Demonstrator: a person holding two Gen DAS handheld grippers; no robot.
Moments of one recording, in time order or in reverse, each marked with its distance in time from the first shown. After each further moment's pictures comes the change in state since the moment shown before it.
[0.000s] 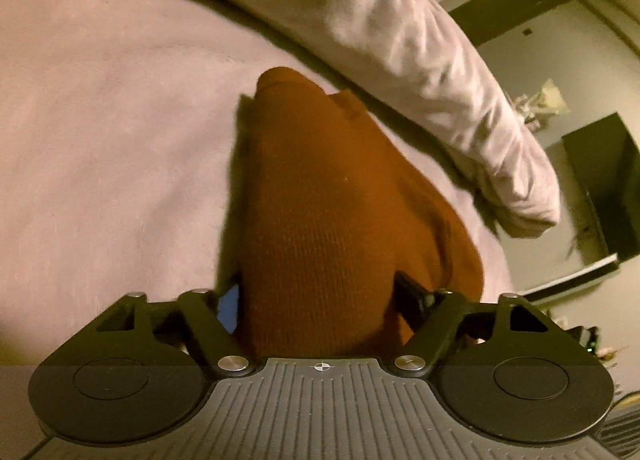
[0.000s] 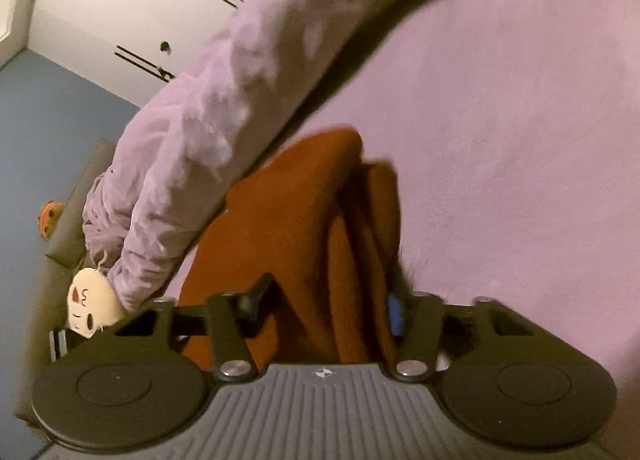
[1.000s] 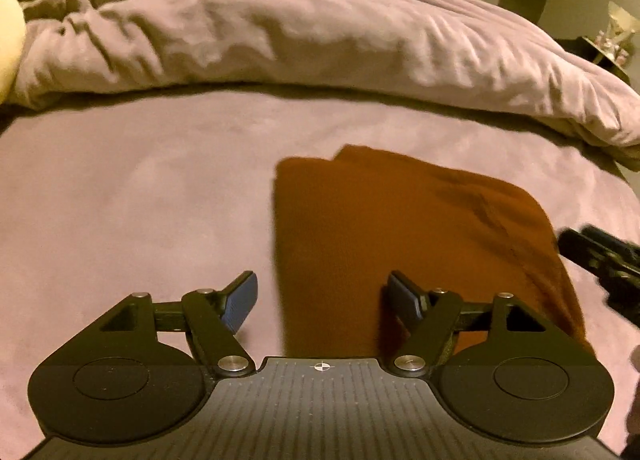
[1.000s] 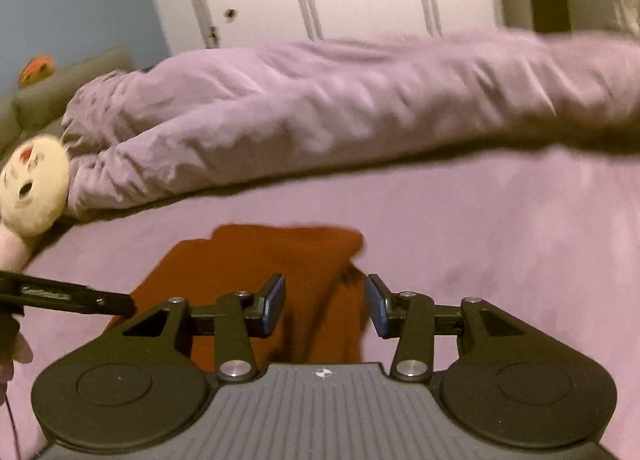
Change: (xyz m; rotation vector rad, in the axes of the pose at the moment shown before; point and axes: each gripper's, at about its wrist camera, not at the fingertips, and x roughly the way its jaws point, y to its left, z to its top) left arm -0.119 -0.041 -0.057 0.285 -0.151 0.550; right arm -0.028 0.185 -0.116 -0.674 -0.215 -0.307
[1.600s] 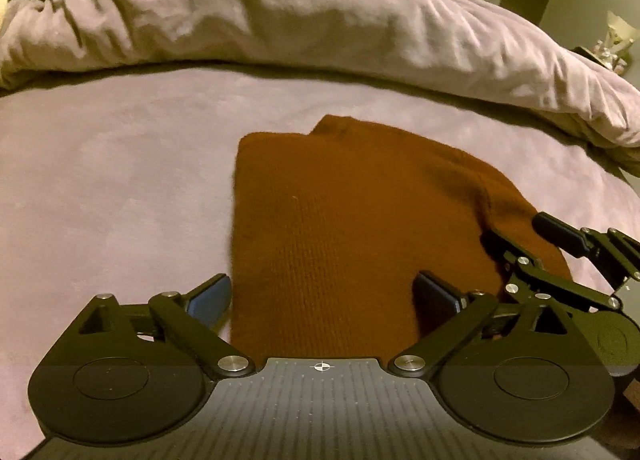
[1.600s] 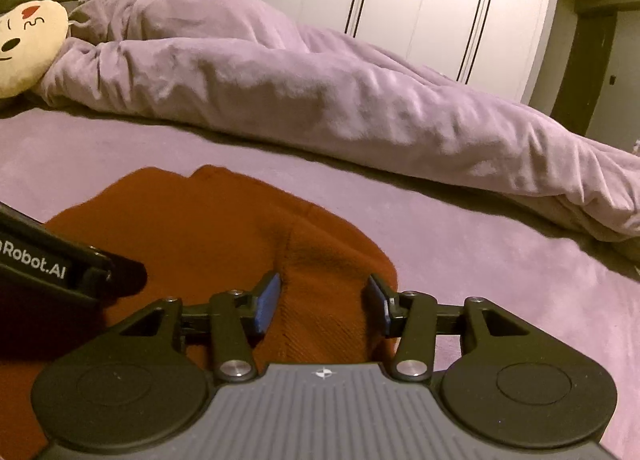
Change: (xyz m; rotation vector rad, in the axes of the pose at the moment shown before) left arm 0.051 -0.011 -0.021 -0.023 -0.029 -0.016; right arm 0.076 0.031 -0.031 -0.301 -0.003 -0.169
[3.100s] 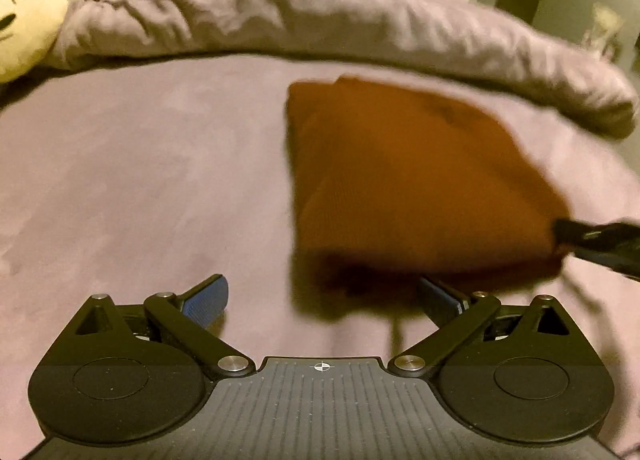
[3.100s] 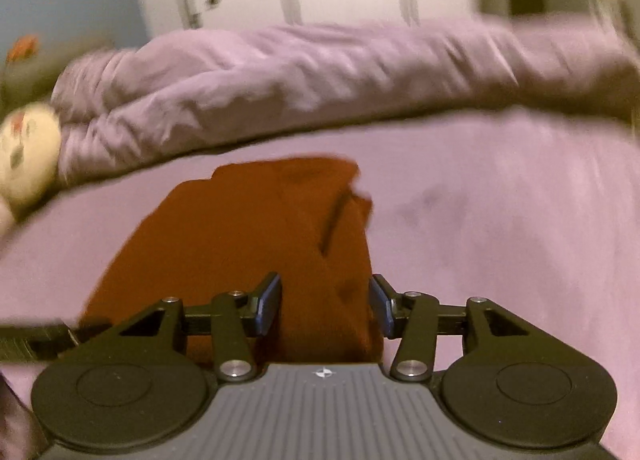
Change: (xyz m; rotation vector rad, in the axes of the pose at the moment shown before) left arm -0.106 -0.011 -0.095 0.032 -0.014 0.092; right arm -0.124 -0.053 -0.058 0.561 0.134 0.168
